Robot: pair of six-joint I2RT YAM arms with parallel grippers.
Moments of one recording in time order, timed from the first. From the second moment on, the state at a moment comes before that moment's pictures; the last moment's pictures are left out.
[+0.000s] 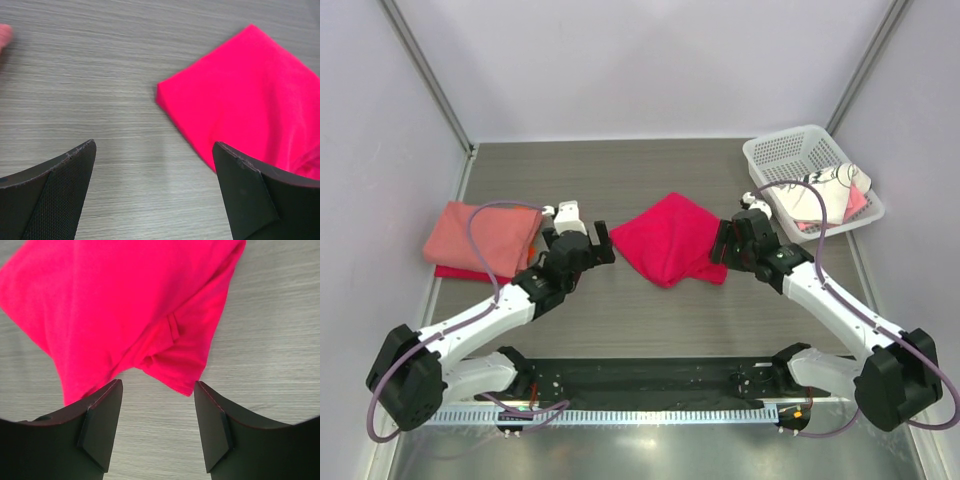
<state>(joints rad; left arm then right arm) -0.70 1.10 0.62 0.00 -0.52 -0.53 0.45 1.12 0.81 -0.49 0.17 0.58</state>
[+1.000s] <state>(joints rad) -0.71 1.21 0.68 0.01 -0.29 -0.51 0.48 1.38 0.68 -0.32 0.15 0.59</state>
